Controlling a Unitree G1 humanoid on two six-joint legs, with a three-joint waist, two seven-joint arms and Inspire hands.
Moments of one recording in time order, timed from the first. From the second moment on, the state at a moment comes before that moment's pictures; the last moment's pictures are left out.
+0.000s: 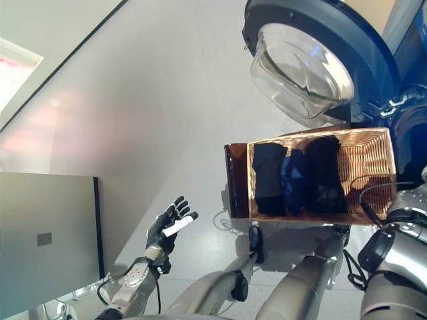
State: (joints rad) left arm 0.02 0.17 -0.44 0.56 -0.64 -0.35 0.04; right arm -0.80 -0.84 -0.55 1.22 1.46 -0.51 -0.42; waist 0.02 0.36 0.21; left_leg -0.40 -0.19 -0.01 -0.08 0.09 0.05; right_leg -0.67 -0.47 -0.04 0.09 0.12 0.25
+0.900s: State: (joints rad) left arm -0.03 0.21 -0.36 0.52 -0.65 -0.36 0.07; right arm -0.91 -0.82 -0.52 1.31 1.42 -0.55 -0.44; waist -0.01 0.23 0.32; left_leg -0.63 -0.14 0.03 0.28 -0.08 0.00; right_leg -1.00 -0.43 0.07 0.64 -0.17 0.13
